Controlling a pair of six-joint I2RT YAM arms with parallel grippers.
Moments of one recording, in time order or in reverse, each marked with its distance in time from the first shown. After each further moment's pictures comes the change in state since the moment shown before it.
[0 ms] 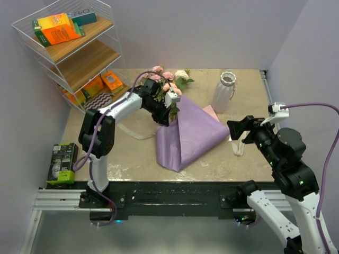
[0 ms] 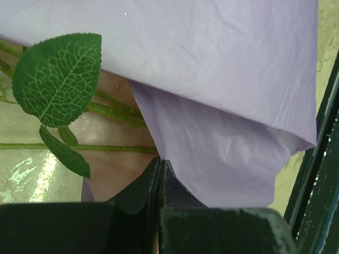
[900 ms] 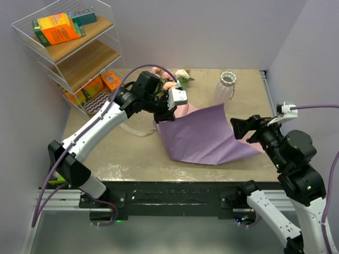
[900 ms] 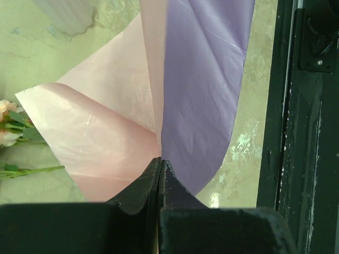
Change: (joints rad) left arm -0.198 -0.416 0.098 -0.147 -0.116 0.053; right arm 0.000 0.000 0.068 -0.005 -0.005 -0.001
